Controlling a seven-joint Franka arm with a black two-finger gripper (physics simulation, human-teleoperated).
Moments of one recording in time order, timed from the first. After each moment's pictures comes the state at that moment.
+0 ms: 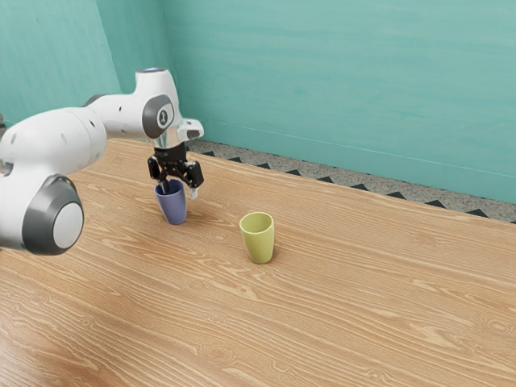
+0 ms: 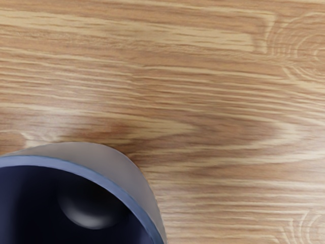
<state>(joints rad) 0.11 0.86 0.14 -1.05 -0.14 1.83 0.19</state>
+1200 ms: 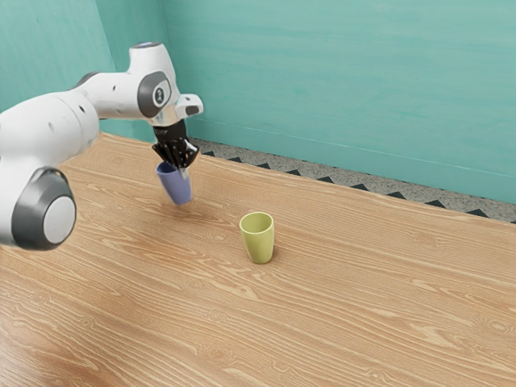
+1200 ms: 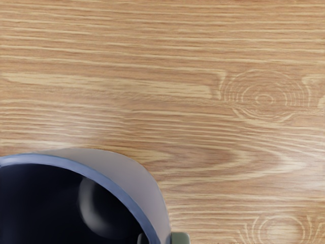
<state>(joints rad) 0.09 0.78 0.15 -1.04 -0.14 1.83 0.20</state>
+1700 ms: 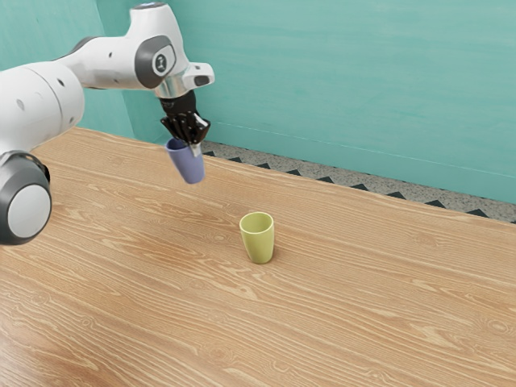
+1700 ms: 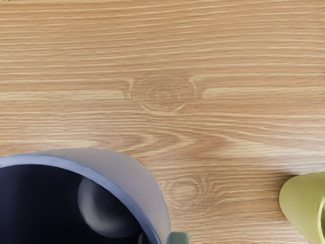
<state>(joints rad) -0.02 0.56 0.15 -1.17 -0.13 1.79 0.19</state>
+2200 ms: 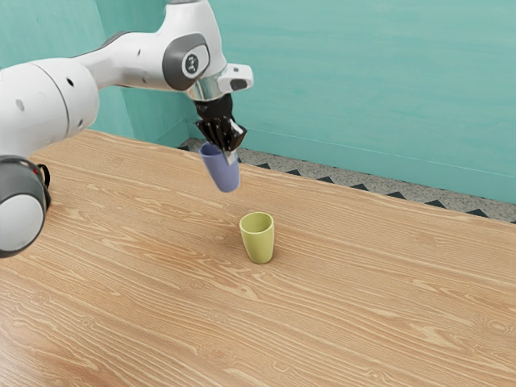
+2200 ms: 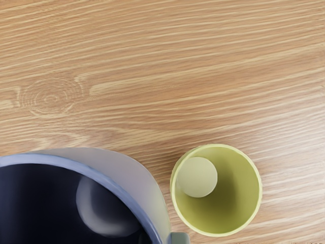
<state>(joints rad) -0.17 0.47 0.15 -1.26 -0.13 1.79 0.19</state>
